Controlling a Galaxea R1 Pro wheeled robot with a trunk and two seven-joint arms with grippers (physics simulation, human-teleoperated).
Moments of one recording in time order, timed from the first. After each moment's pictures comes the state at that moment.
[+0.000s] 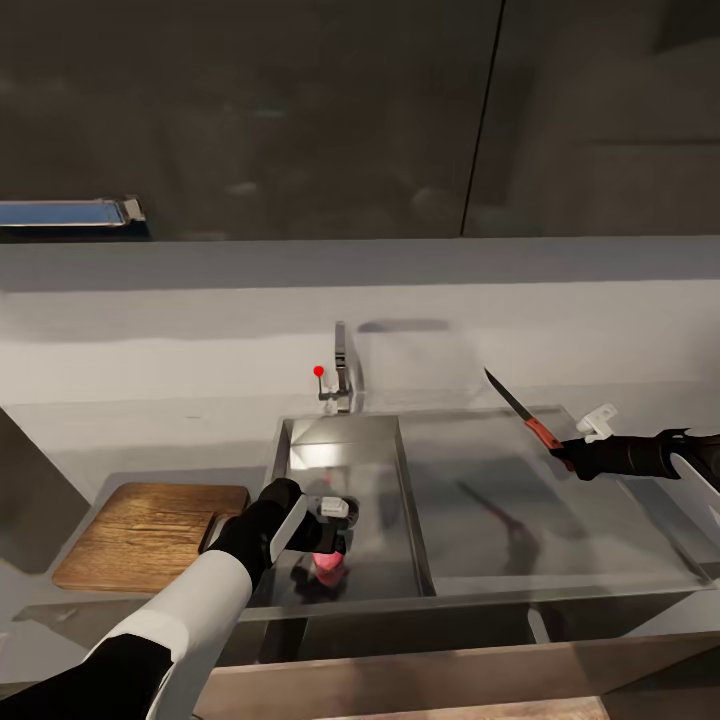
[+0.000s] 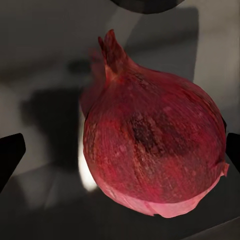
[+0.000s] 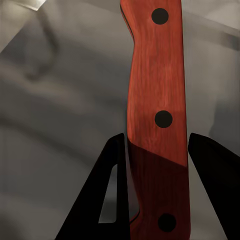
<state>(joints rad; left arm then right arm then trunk) -0.86 -0.17 -0.19 -0.54 0.15 0.99 -0.01 -0.79 -0.78 0.39 -1.21 -0.41 0.66 0.67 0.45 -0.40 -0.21</state>
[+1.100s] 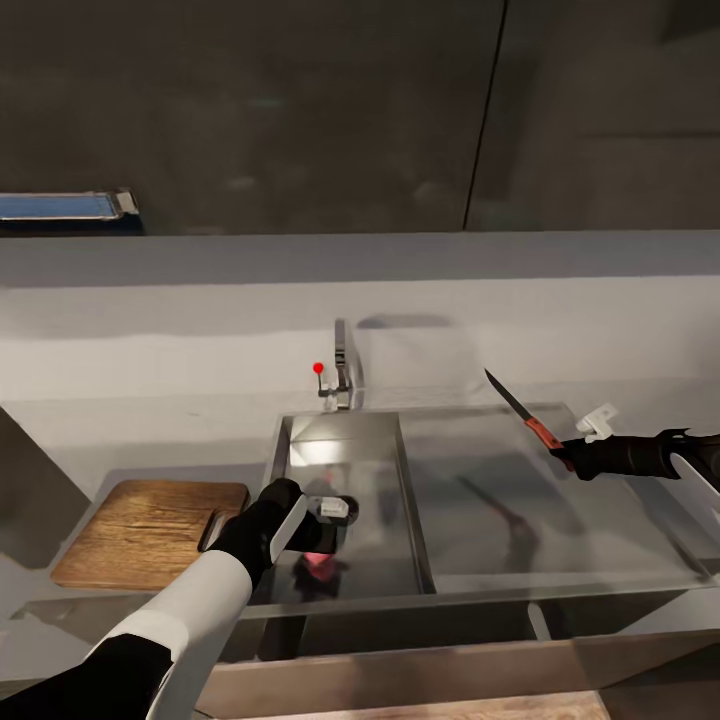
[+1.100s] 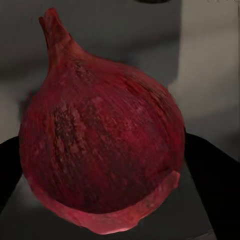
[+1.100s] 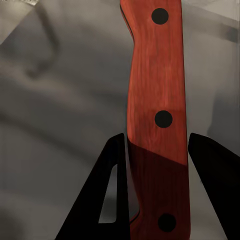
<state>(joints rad) -0.86 -0.17 -0.18 -0.54 0.16 0.99 -0.01 -0.79 -0.78 0.39 -1.21 -0.41 0.66 0.67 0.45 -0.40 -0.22</state>
